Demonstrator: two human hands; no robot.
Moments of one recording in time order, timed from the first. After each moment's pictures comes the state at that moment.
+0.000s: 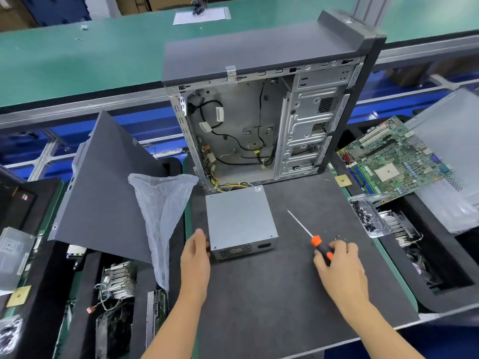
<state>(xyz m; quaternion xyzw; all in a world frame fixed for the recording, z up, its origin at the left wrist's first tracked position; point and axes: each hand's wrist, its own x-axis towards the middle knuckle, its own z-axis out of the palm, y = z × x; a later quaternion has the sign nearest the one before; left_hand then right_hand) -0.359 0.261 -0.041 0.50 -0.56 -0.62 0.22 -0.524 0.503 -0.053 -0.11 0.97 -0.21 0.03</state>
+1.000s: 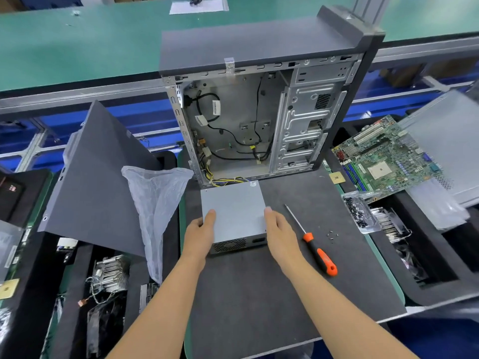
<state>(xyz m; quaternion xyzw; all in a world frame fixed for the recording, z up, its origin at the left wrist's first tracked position) -0.402 0.238 -0.029 0.54 -0.56 -0.62 0.11 -0.500 0.396 -0.006 -0.05 0.79 -0.52 0.31</state>
